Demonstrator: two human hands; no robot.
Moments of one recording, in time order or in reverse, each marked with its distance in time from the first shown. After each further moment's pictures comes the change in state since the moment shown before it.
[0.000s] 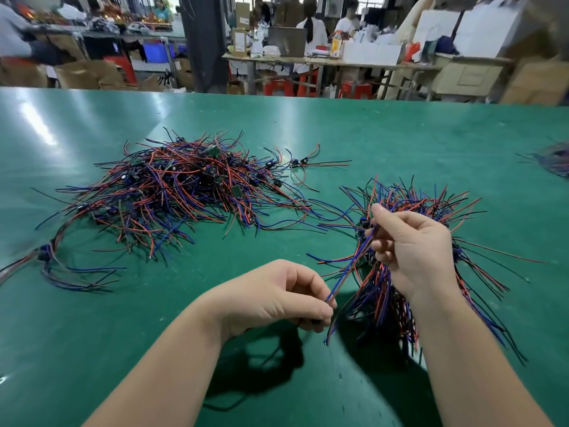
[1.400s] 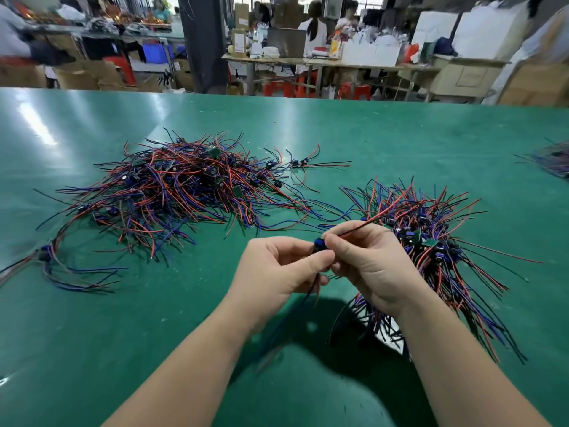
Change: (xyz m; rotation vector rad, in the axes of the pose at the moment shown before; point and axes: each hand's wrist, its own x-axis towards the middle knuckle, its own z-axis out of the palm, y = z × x) left_hand 0.012 -0.002 0.010 -0.155 0.495 0.289; right_hand -0.017 0.020 0.019 0.032 -0.548 0.110
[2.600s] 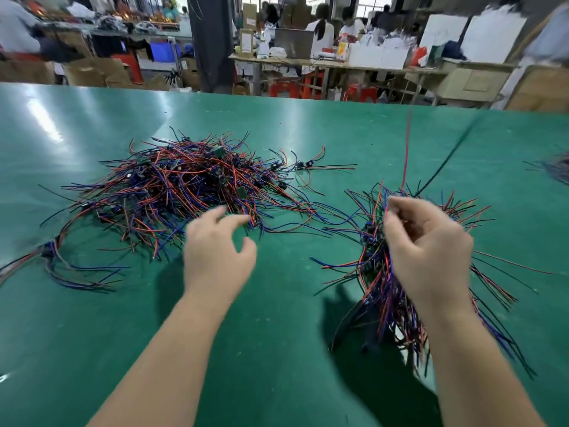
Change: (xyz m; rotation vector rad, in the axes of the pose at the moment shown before) left_hand 0.028 -0.017 -0.065 1.092 0.634 0.175; right_hand -0.006 -0.021 -0.024 -0.937 0.632 -0.525
